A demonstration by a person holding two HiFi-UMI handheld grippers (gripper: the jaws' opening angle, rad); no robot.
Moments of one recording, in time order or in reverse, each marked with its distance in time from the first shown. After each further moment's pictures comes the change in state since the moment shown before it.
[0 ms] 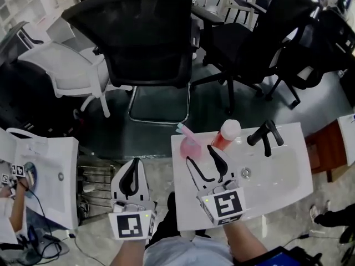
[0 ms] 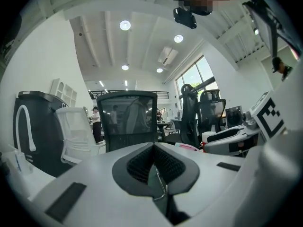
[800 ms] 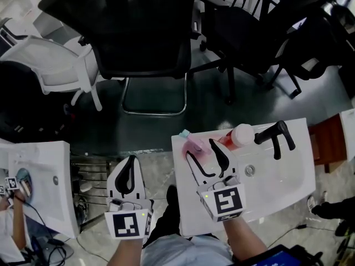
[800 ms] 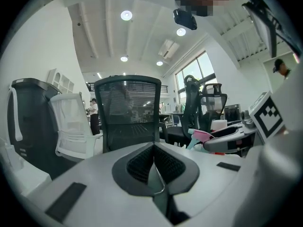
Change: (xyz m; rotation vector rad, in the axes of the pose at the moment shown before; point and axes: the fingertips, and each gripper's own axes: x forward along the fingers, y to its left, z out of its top) left arm 0.055 0.028 -0.046 -0.029 0.083 -0.042; right arm 0.063 -0.021 -0.029 0.009 0.075 -0.057
